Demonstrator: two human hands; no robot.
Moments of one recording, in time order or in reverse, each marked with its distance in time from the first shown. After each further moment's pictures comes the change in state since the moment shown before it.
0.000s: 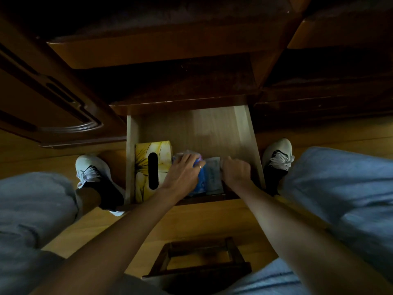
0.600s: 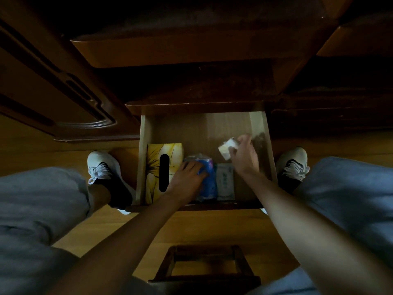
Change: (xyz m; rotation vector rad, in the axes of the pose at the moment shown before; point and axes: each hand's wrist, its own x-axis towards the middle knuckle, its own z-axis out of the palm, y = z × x) left_hand -0.015 -0.025 0.016 -0.052 -0.119 0.009; right_hand 0.045 -0.015 -0.024 0.661 0.293 0.120
